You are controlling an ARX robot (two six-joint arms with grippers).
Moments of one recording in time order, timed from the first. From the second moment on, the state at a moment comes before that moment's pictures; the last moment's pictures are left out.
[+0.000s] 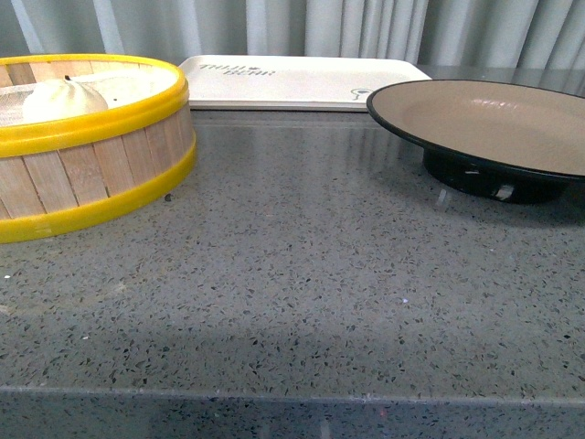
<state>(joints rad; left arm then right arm) 0.02 0.30 0.22 -0.39 0.03 -0.05 0.00 0.00 0.01 0.00 0.00 0.00</state>
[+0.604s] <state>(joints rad) -0.25 1.24 1.03 -0.07 -0.11 -0.01 0.00 0.00 0.01 0.00 0.00 0.00</state>
